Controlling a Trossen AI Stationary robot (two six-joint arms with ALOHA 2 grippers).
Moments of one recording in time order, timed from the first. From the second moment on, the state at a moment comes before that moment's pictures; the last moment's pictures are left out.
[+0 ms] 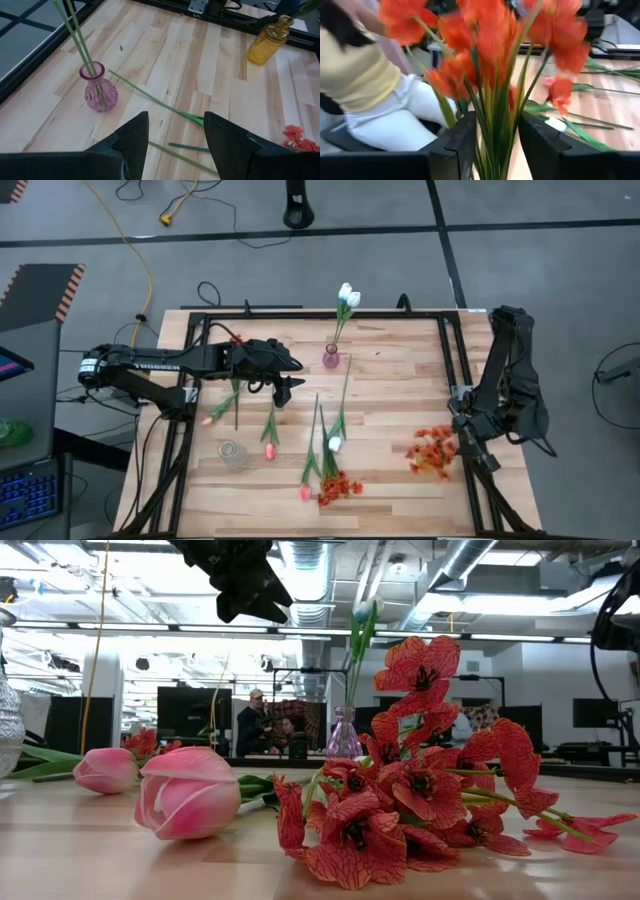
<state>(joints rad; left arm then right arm) 0.09 1.28 1.02 -0.34 -0.09 -0.23 1.28 0.51 0.60 -0.41 0.81 0.40</state>
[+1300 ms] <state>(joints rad) 0.05 1.28 1.02 -0.32 -0.06 -0.14 1.02 0.46 0.94 -0.72 1.18 0.36</state>
